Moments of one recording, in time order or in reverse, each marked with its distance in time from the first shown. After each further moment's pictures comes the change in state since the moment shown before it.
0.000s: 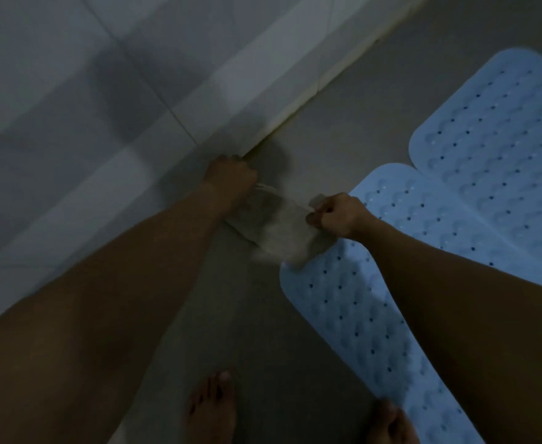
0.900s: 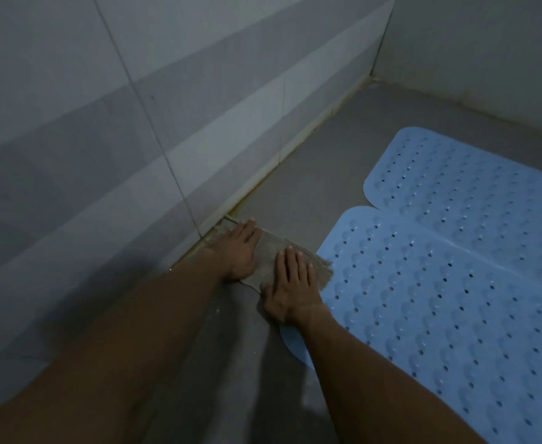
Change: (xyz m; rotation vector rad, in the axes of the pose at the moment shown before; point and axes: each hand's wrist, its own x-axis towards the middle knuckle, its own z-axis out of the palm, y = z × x) left_hand 0.033 0.025 0.084 -0.281 0.112 0.211; right_hand 0.005 -0.022 0.142 -0.285 0.349 -0.013
